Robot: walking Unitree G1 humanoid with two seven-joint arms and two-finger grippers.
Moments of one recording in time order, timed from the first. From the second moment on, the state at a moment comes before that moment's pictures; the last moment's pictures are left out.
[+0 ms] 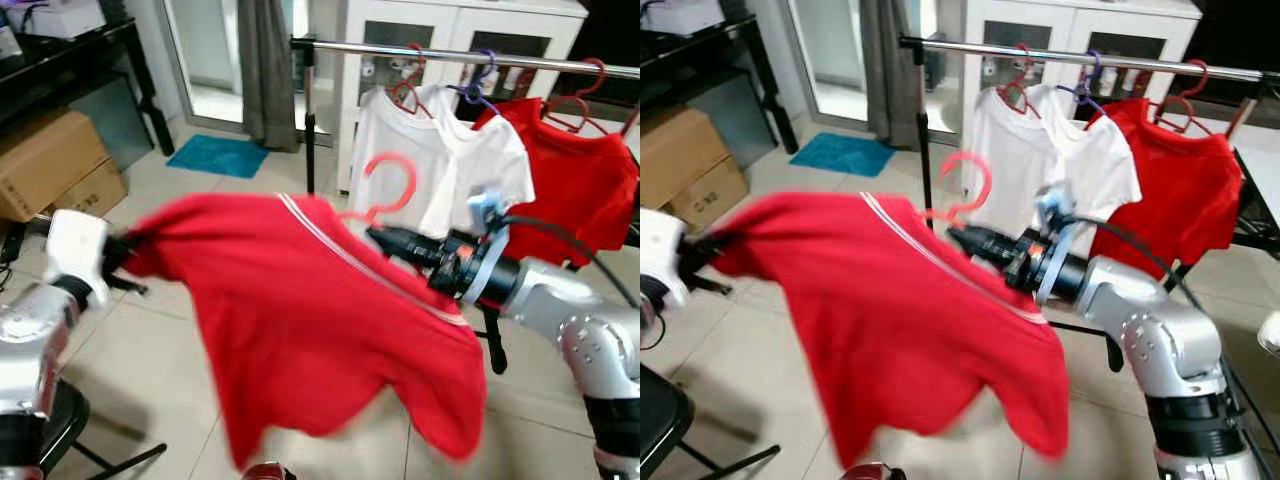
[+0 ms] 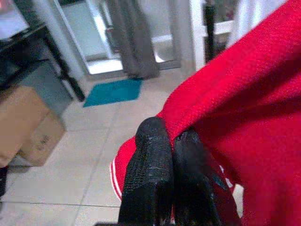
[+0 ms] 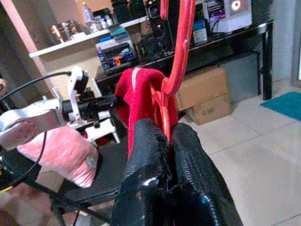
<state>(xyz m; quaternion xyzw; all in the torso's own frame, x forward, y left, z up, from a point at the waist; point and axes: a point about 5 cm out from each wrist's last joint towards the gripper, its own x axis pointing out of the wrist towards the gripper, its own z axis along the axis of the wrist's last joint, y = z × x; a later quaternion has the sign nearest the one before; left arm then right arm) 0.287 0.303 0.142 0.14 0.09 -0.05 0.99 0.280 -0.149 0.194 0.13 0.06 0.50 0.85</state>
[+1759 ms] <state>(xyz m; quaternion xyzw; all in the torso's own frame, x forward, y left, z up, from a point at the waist) 0.278 0.212 0.127 0.05 0.07 -0.14 0.99 0.297 -0.152 0.148 0.10 0.10 0.25 0.96</state>
